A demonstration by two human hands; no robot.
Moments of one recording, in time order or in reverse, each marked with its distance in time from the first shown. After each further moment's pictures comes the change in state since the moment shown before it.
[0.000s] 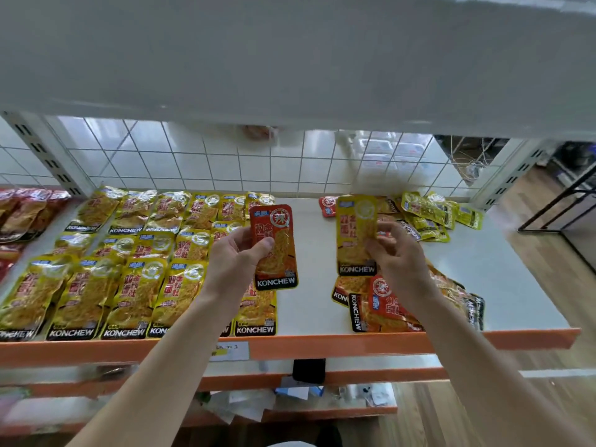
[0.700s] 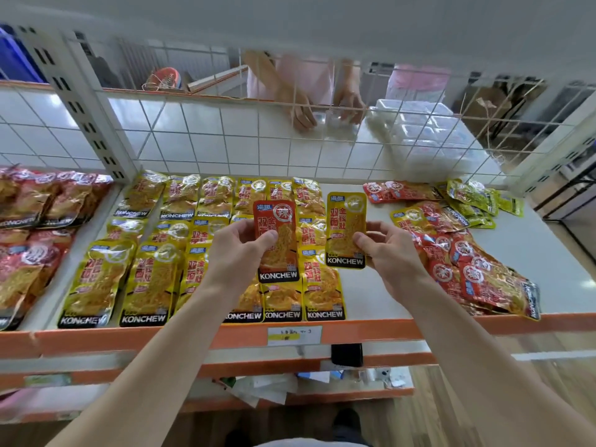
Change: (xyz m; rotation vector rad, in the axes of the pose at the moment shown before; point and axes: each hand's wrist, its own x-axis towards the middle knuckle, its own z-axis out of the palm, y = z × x) left_hand 0.014 0.006 -0.104 0.199 0.034 0.041; right_hand -0.006 0.001 0.116 0.039 0.032 0.234
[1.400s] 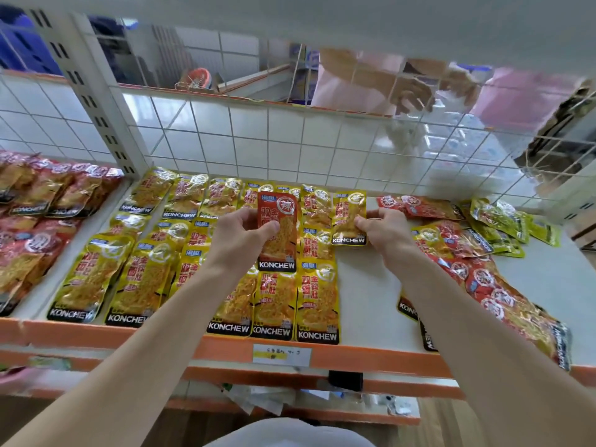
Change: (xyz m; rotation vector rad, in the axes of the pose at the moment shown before) left_hand 0.030 0.007 0.015 0.100 0.072 0.027; right_hand 0.095 -0.009 0.007 -0.260 0.055 0.008
